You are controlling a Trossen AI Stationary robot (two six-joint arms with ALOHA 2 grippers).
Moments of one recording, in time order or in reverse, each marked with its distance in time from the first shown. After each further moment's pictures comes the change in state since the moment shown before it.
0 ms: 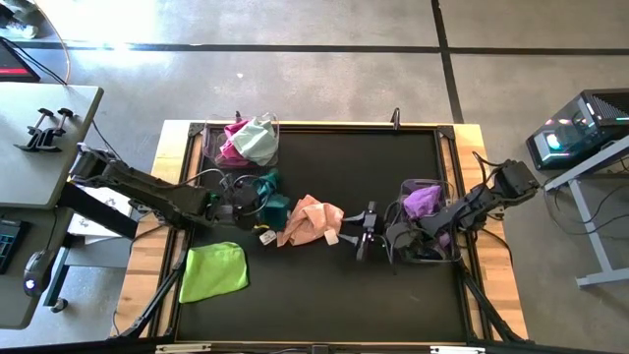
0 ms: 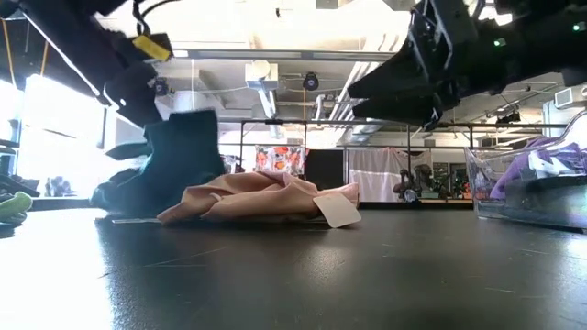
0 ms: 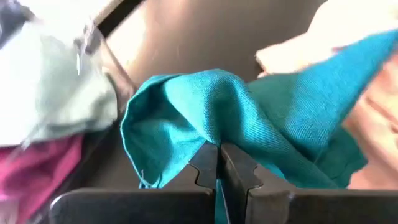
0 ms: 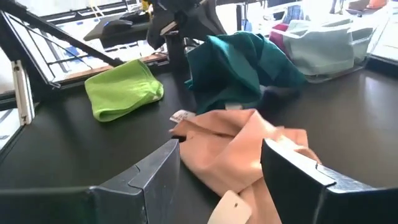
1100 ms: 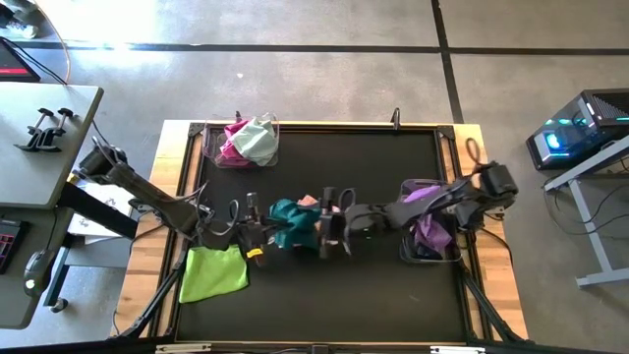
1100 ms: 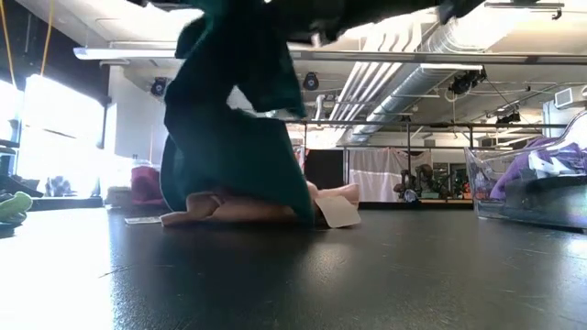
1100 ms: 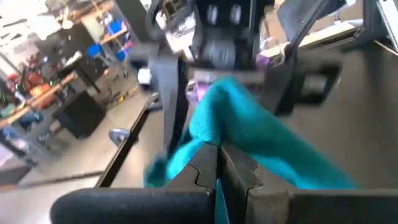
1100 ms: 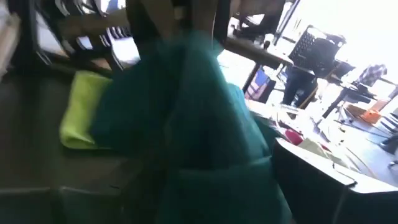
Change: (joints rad) left arm -0.261 0.072 0.048 0.821 -0.061 0.834; right arm -0.154 0.159 0.531 -0.301 -0.227 -0.613
